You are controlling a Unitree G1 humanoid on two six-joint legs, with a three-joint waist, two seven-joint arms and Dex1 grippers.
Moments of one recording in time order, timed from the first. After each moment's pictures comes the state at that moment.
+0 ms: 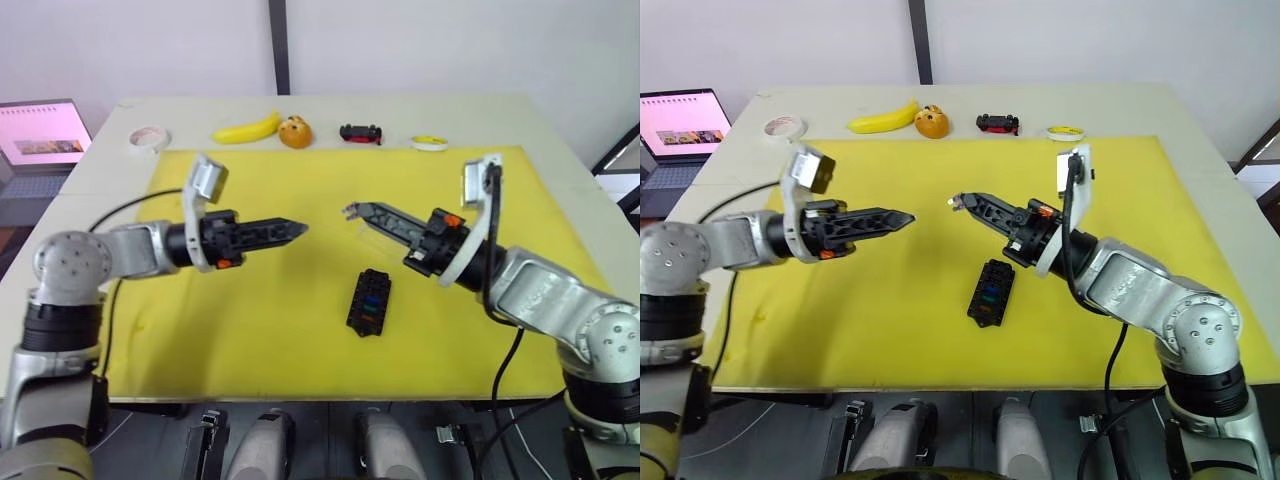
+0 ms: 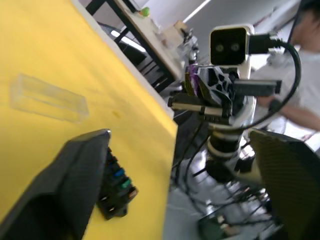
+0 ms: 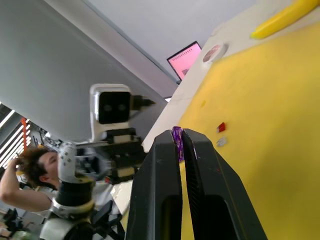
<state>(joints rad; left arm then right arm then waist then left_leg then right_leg) -0.68 0.78 0.04 -0.02 -1.39 1.19 -0.78 -0.40 -0.73 -0.07 -0.55 1.93 0.73 -0.26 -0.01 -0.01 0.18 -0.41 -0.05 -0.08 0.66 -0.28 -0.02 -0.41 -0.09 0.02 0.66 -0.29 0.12</state>
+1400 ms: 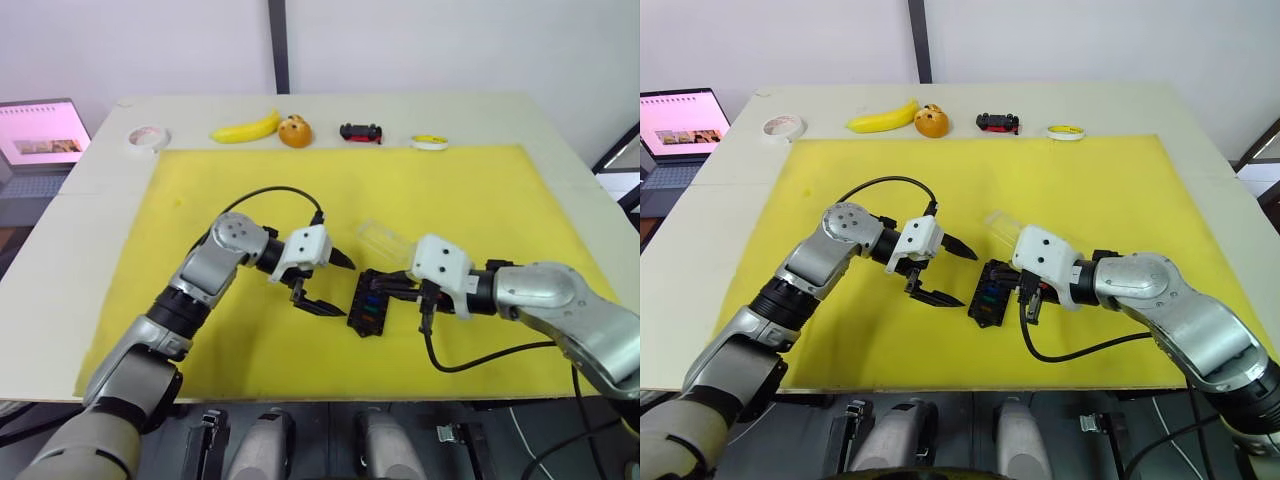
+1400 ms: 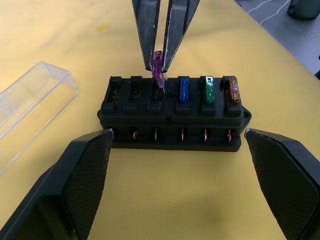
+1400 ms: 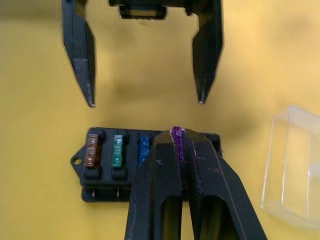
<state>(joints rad) -0.78 0.45 -0.42 0.24 -0.19 0.12 -1.38 -0.35 -0.99 0.18 -0.59 0.49 0.67 0.73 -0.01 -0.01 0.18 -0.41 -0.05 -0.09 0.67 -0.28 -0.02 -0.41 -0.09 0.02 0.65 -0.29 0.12</state>
